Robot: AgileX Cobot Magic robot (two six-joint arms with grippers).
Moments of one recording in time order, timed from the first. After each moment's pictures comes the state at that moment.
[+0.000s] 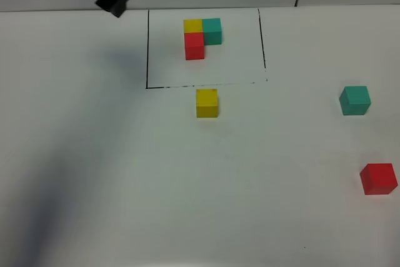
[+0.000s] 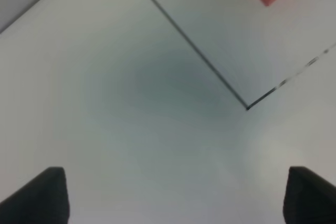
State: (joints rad) left arm -0.28 2.03 -2.05 0.09 1.19 0.31; right arm 0.00 0.05 -0.50 0.05 1.06 0.01
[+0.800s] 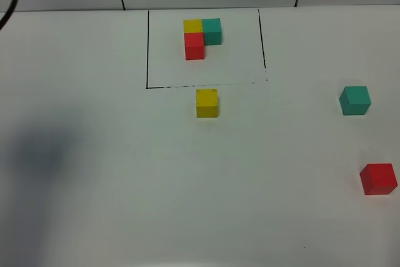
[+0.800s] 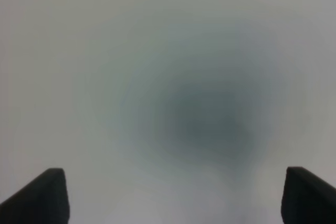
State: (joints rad) left arm -0.13 1.15 -1.12 0.22 1.00 0.00; right arm 0.00 0.05 -0.50 0.05 1.06 0.01
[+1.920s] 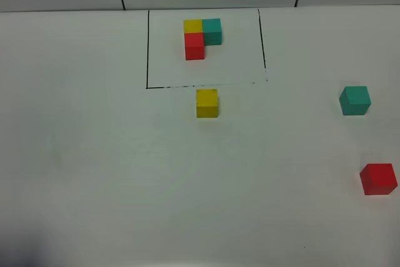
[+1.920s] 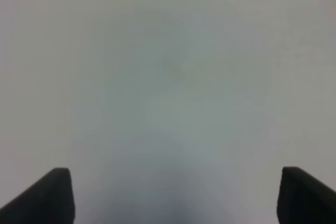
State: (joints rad) left arm -0.13 0.24 -0.54 0.05 1.02 -0.09; right arm 0.00 0.05 -0.50 0.05 1.06 0.01
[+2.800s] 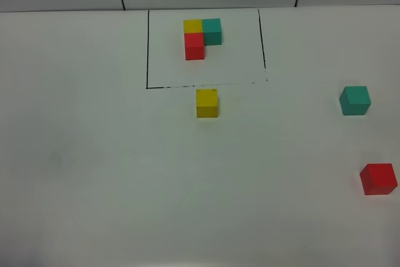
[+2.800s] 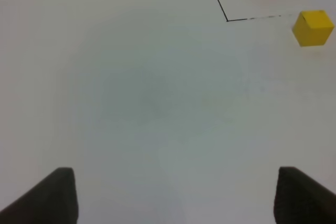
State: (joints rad) left arm -0.13 0.00 -0.50 -0.01 1.04 -0.02; right arm 0.00 0.05 -0.50 0.05 1.06 0.01
